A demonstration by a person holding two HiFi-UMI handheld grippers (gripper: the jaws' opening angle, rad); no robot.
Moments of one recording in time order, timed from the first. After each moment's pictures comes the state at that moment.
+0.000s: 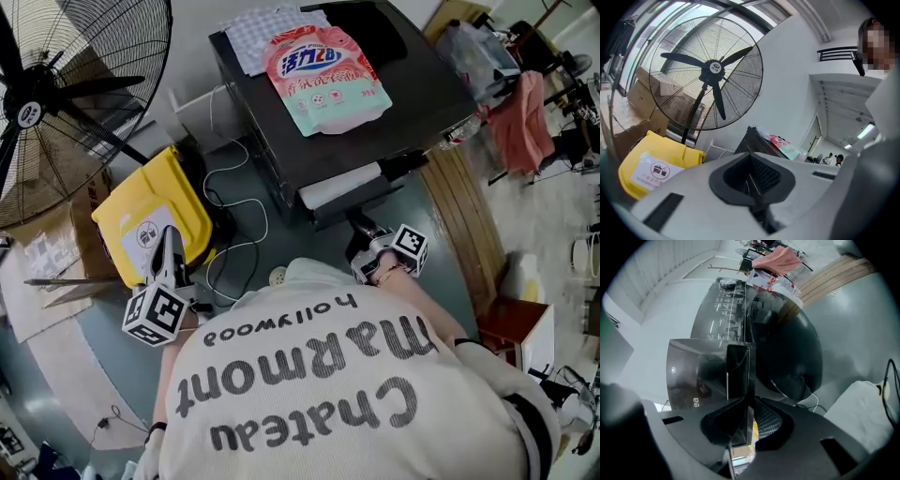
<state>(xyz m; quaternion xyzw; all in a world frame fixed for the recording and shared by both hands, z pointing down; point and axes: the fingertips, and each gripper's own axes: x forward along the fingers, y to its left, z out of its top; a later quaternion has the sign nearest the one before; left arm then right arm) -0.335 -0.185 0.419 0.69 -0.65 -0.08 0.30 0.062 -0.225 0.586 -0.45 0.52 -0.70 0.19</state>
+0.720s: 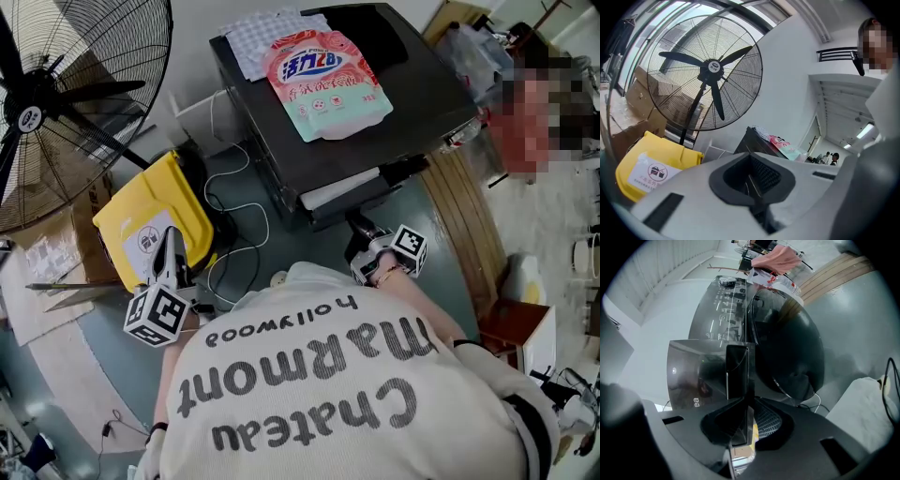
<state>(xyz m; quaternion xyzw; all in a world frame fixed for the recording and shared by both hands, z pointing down) -0.336 -0.194 0.419 0.70 -0.65 -0.08 0.30 0.055 -0.234 0.586 -0.44 0.52 -0.70 0.20</state>
